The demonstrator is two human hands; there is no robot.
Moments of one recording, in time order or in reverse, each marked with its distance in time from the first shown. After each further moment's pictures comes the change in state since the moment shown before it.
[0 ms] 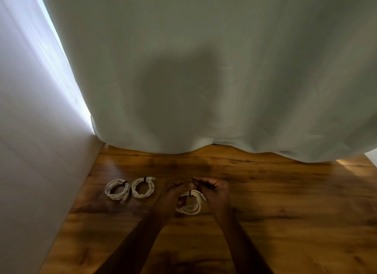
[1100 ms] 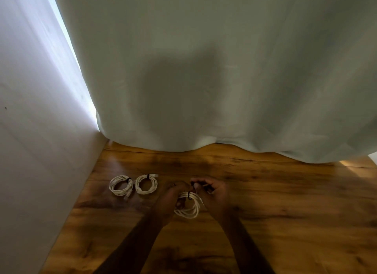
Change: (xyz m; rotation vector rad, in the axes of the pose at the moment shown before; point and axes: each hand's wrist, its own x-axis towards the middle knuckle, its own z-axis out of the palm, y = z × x) left_hand -0.003 -0.010 -0.013 0.023 0.086 -0.103; right_hand -0.012 -0.004 0.000 -0.328 -0.128 -0.219
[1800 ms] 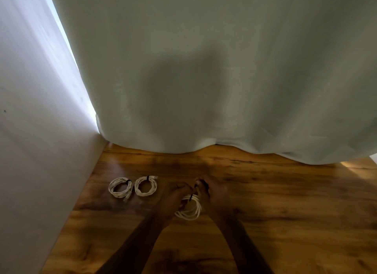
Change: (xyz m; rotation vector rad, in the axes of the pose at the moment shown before) left_hand -0.001 0.003 0.008 0.133 0.014 0.025; right_hand 0.003 0.006 -0.006 -0.314 -0.011 -0.185
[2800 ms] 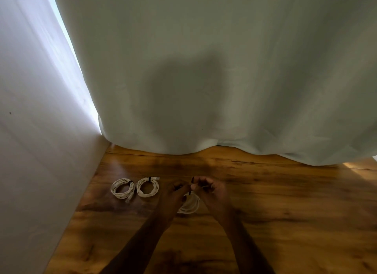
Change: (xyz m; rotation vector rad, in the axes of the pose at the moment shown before) left_hand -0.002 -0.001 -0.002 -0.019 0.105 0.147; right_hand 0.004 -0.010 0.001 0.468 -0.068 0.364
